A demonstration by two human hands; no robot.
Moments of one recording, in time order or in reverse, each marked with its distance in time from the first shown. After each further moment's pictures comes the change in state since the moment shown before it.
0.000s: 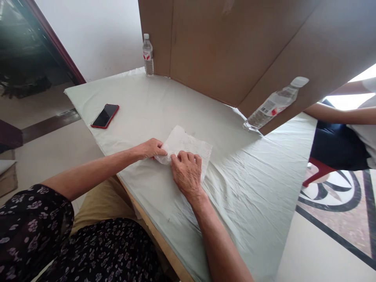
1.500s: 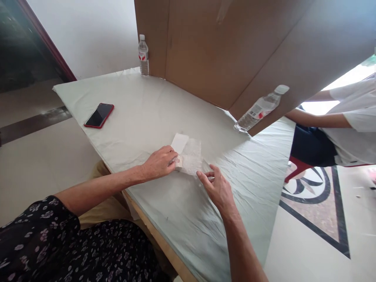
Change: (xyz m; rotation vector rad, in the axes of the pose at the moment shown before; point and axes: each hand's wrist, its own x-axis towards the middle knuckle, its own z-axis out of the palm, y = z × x) left_hand -0.028 0.004 0.053 0.657 0.225 0.629; right_hand -0.057 0.074 -0.037 0.565 -0.355 0.863
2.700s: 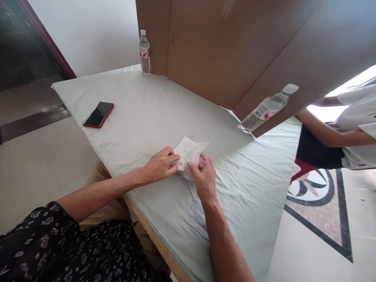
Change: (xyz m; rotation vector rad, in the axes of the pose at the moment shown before) left_hand -0.002 -0.005 0.007 -0.099 0.067 -0.003; right_hand 0.017 -0.038 0.052 0.810 0.029 0.012
